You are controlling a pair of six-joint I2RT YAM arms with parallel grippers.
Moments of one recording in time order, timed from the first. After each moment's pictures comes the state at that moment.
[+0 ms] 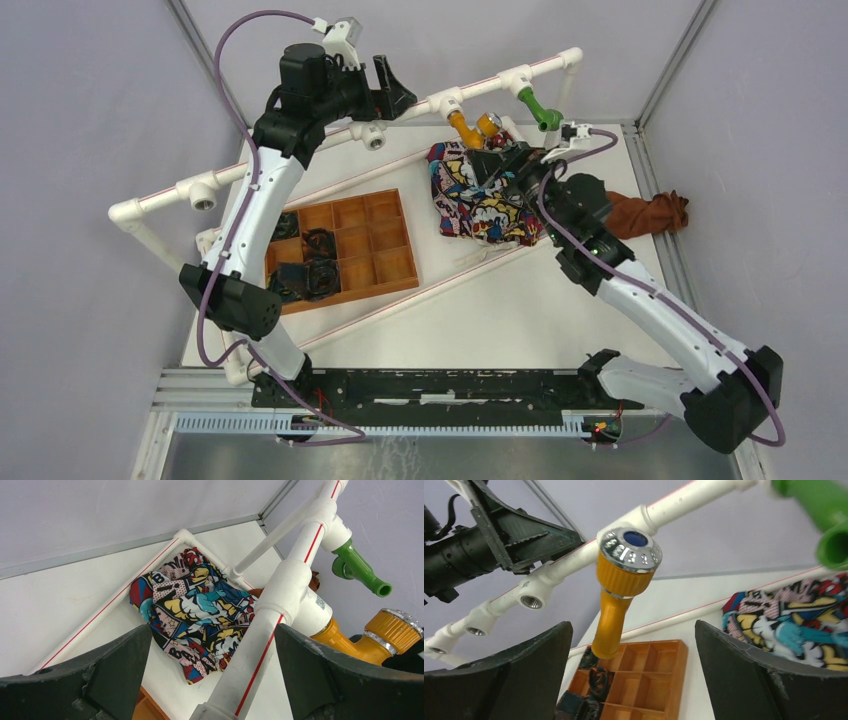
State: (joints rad) left arm -0.31 1.67 1.94 -0.51 0.37 -0.32; right arm 0.60 1.12 0.97 0.30 0.14 0.61
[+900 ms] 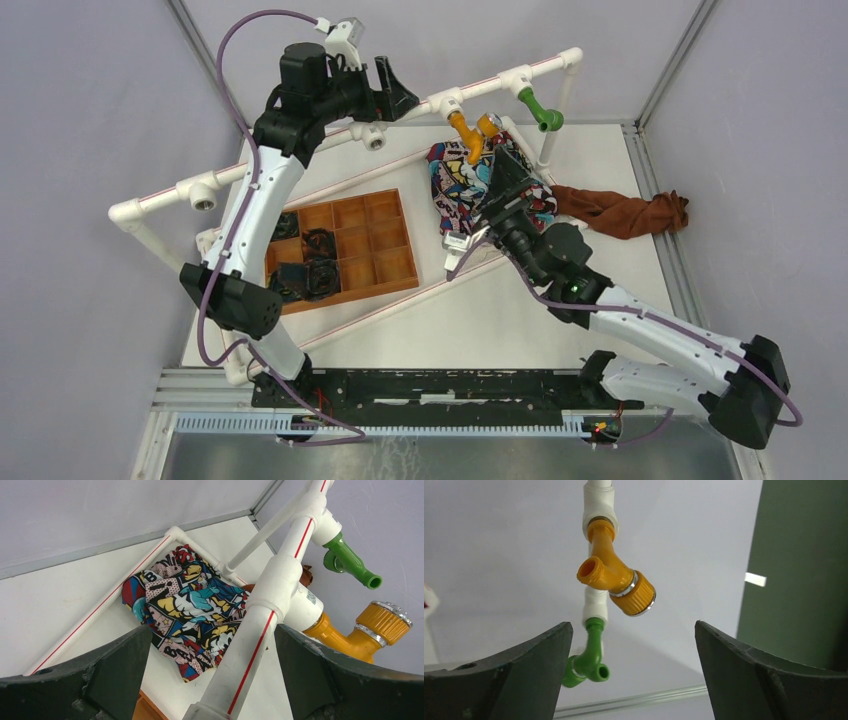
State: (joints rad) left arm -0.31 1.68 1.95 -0.52 0.41 -0.31; right arm 0.87 0.99 0.76 0.46 0.29 -1.73
